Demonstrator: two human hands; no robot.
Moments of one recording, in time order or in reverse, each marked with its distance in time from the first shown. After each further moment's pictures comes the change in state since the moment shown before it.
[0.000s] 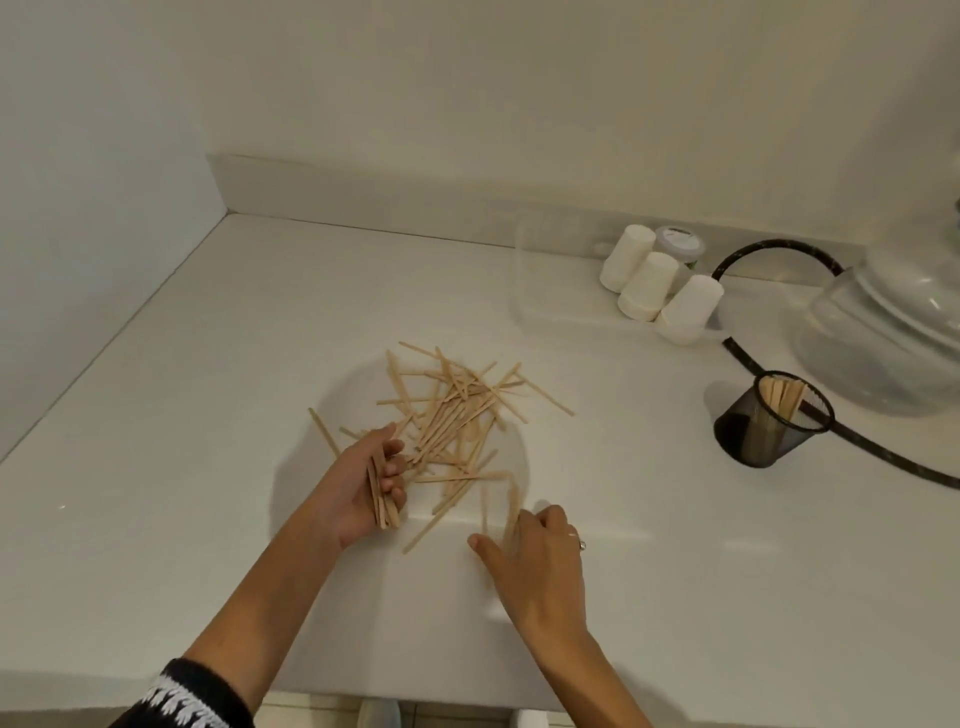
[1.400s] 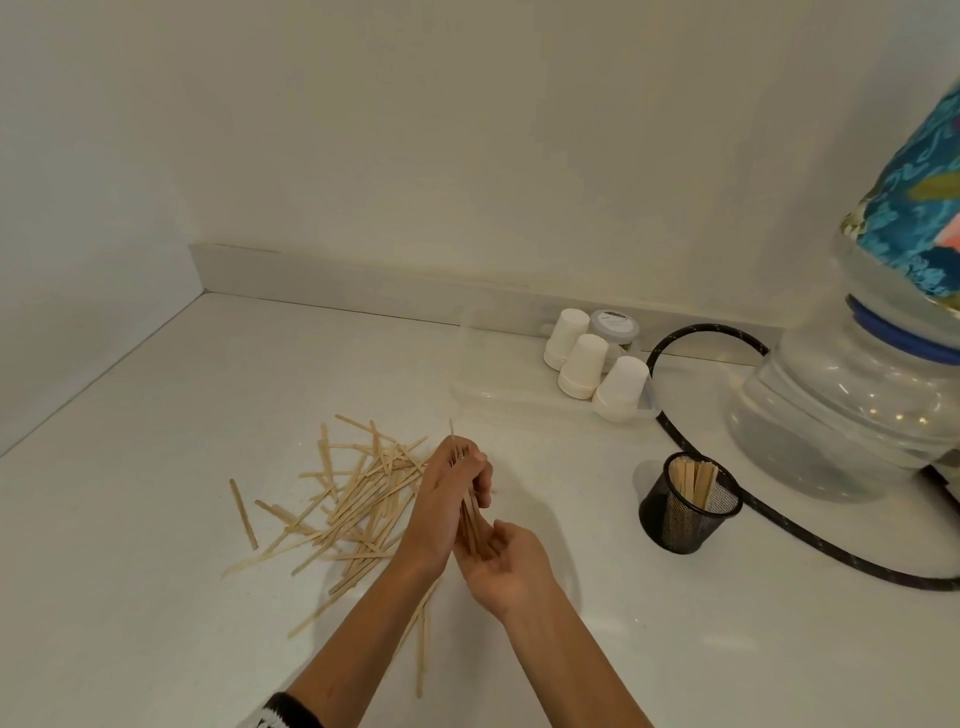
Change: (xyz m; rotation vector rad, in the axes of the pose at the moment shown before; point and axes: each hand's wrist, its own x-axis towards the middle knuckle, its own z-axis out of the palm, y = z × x) left_hand 0.007 -0.059 0.191 0.368 -0.214 0.802; right_hand 0.080 0.024 -0.098 1.968 -0.401 0.852
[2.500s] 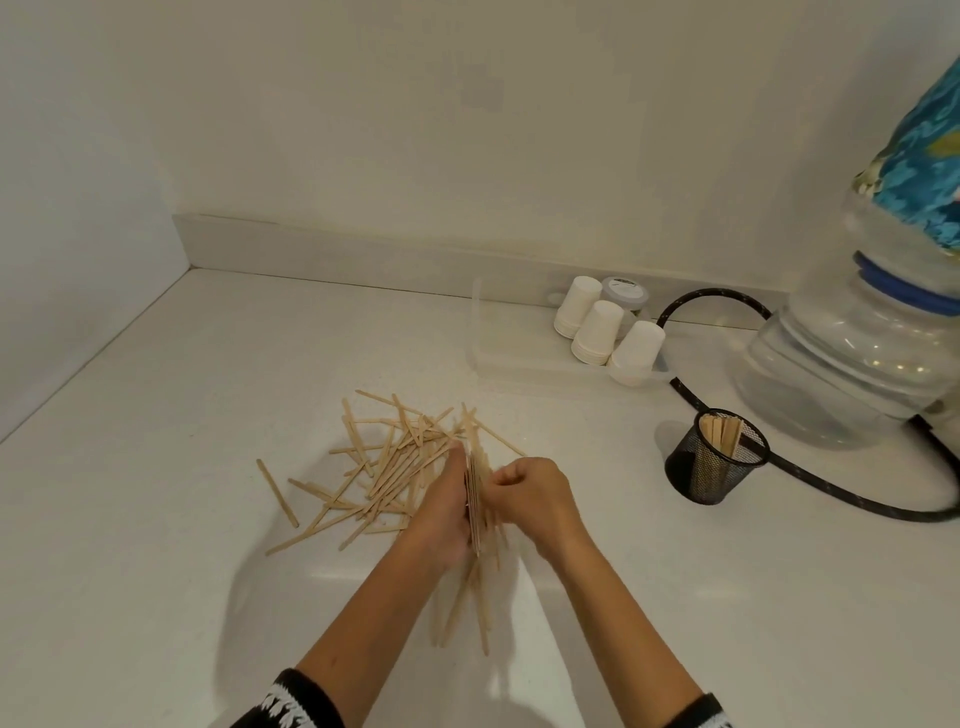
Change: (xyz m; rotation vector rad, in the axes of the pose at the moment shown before) left_hand -0.012 -0.013 -0.052 -0.308 0.066 -0.712; right_hand 0.016 0.022 0.014 -1.424 0.103 -0.785
